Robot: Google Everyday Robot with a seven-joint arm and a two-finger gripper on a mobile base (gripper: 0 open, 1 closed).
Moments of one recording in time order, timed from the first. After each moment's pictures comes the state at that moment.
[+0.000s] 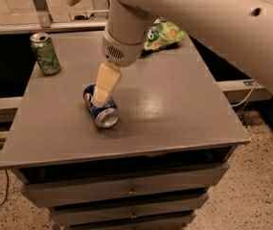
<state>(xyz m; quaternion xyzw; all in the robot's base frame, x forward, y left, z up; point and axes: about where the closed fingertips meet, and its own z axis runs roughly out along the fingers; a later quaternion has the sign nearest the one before) 0.558 0.028 0.906 -0.54 0.82 0.04 0.17</state>
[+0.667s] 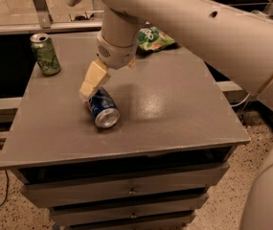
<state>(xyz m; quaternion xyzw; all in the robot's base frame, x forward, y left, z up) 0.585 0.051 0.871 -0.42 0.90 0.09 0.12</state>
